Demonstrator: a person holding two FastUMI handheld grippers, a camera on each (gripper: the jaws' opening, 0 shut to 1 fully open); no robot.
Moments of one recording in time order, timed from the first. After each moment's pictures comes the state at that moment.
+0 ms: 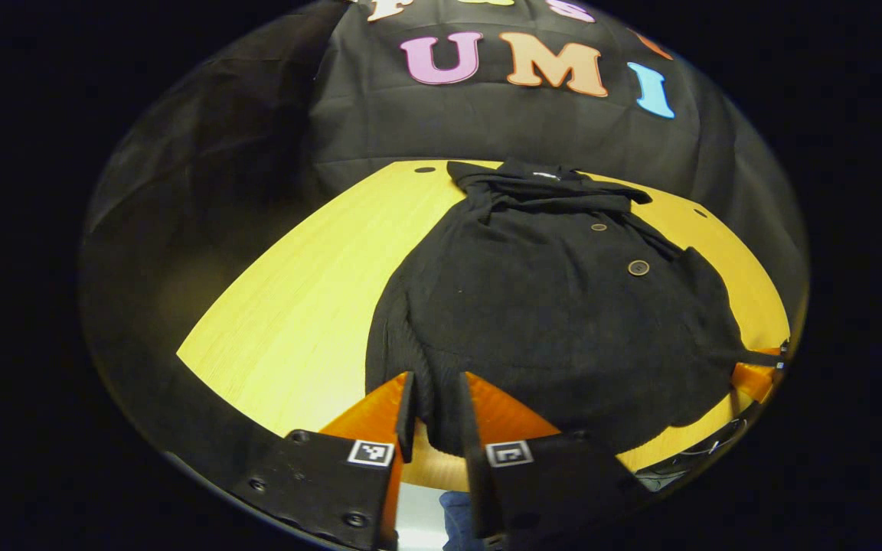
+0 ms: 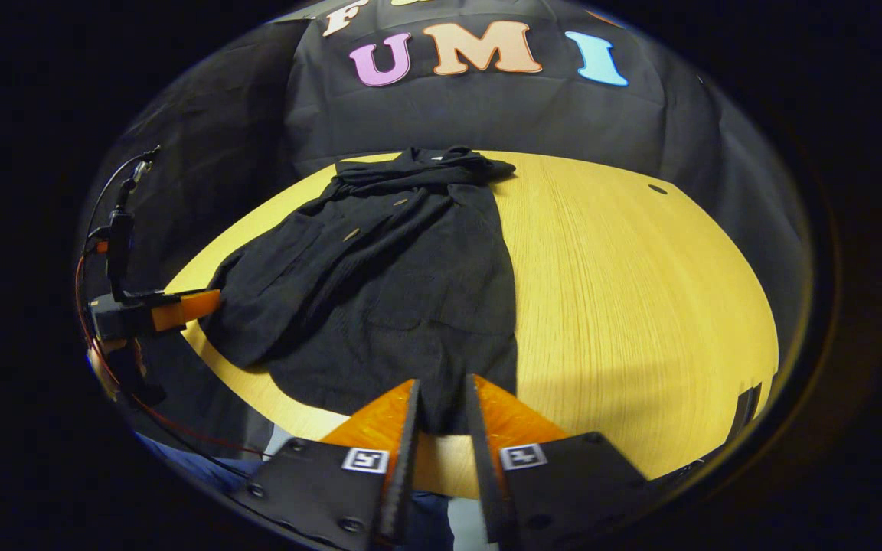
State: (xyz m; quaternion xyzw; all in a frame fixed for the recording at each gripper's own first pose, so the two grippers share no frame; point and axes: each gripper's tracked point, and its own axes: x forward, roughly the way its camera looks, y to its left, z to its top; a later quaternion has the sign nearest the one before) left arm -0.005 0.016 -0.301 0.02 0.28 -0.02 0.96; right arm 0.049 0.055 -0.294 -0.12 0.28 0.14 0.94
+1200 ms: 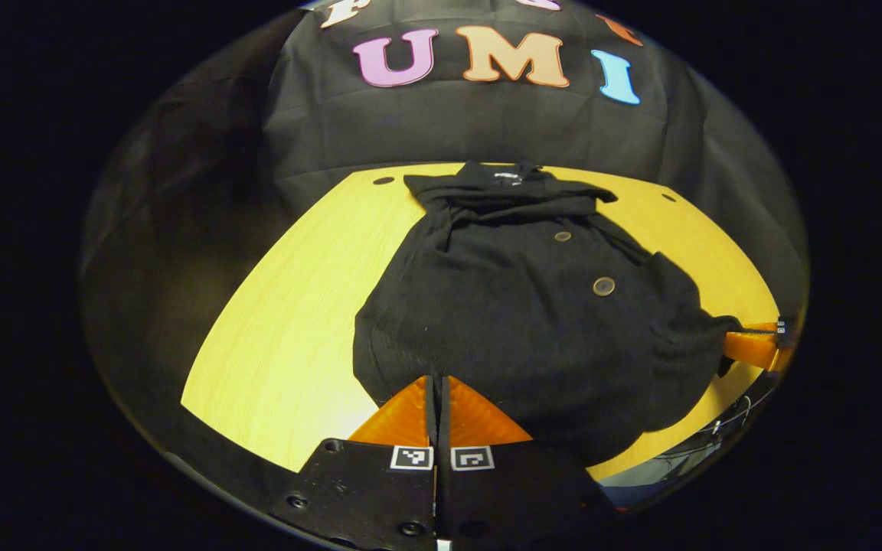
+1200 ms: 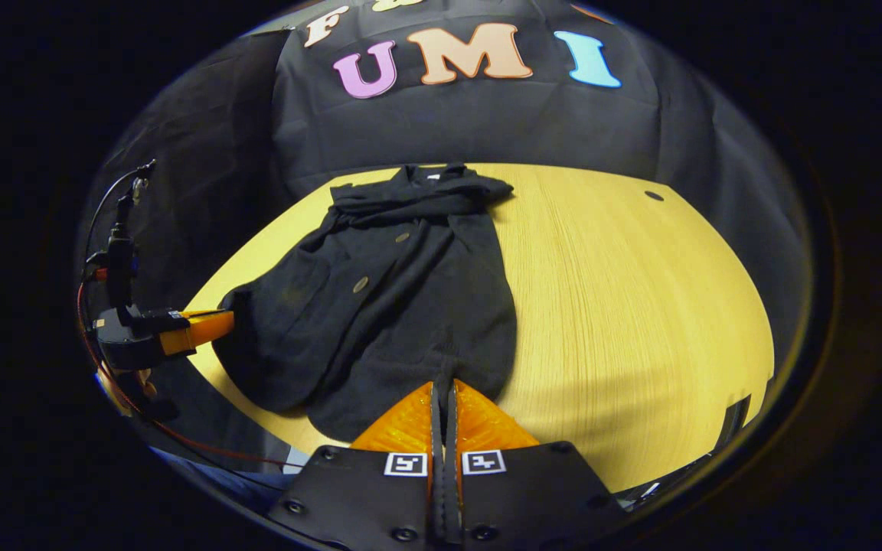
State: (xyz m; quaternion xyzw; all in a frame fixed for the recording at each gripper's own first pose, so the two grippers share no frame) left arm 0.020 -0.007 -0.246 0.04 0.29 -0.09 0.95; right arm 0.060 0.083 -0.234 -0.10 0.26 0.13 0.95
